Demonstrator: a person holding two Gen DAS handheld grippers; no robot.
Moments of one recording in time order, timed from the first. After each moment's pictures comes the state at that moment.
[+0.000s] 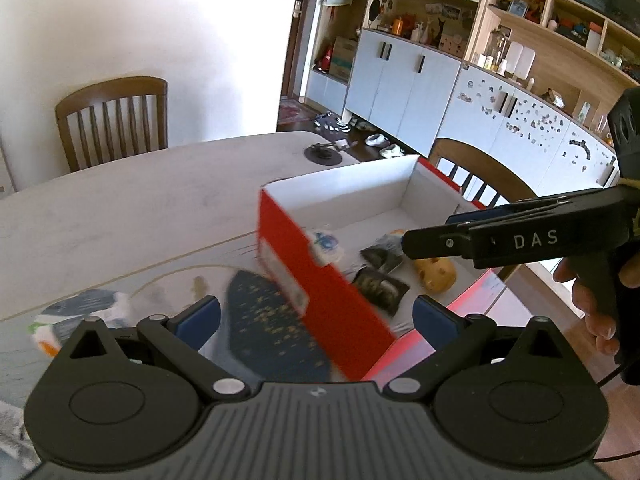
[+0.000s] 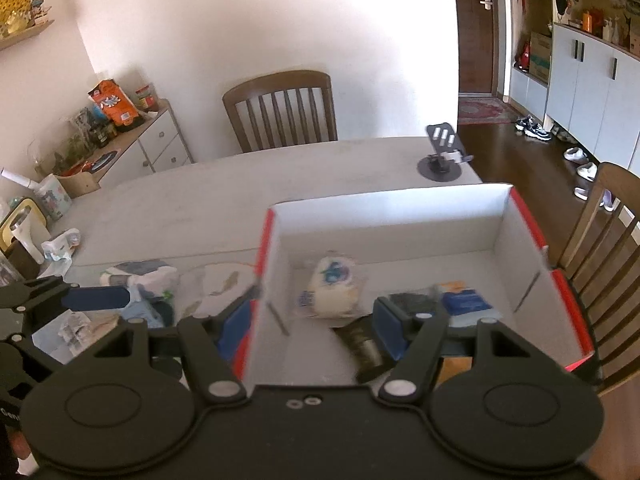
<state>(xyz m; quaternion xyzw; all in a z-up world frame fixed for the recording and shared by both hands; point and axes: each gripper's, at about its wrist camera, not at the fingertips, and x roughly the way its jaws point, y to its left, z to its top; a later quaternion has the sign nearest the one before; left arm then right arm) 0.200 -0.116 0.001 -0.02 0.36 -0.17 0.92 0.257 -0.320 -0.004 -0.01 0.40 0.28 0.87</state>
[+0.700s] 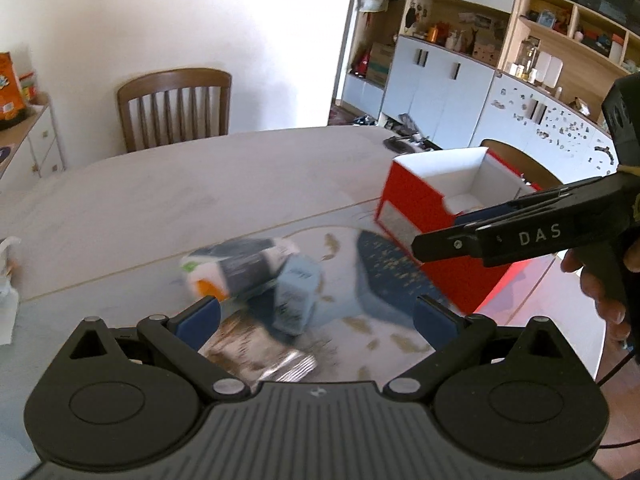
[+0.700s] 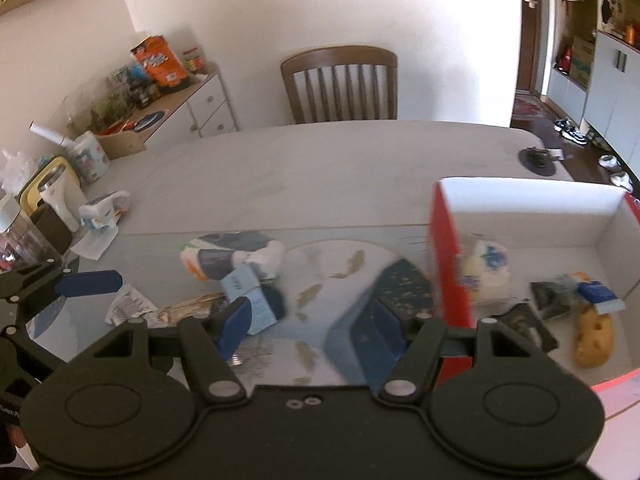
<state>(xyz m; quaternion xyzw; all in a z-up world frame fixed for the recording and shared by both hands) 0.153 0.032 -0.016 -0.02 0.36 -0.13 0.92 0.207 -0.174 -0.019 -0.04 0.42 0.31 0.85</state>
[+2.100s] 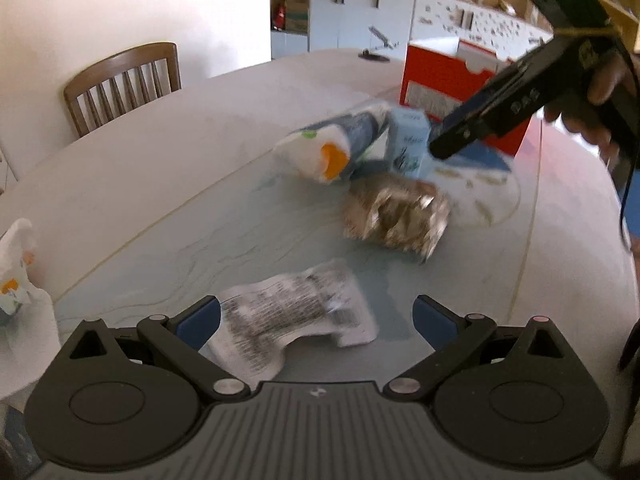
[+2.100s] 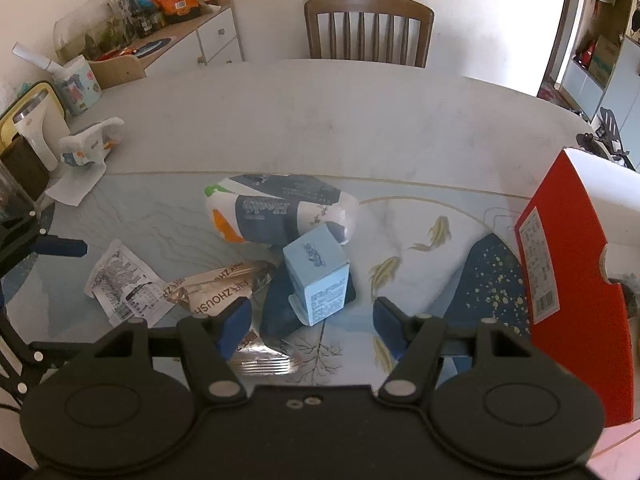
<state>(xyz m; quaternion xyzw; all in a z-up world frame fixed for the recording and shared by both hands) 0.159 0.181 -0.102 0.11 0.39 -0.26 0.87 0.199 -0.069 -0.079 -0.11 0.47 0.29 0.83</state>
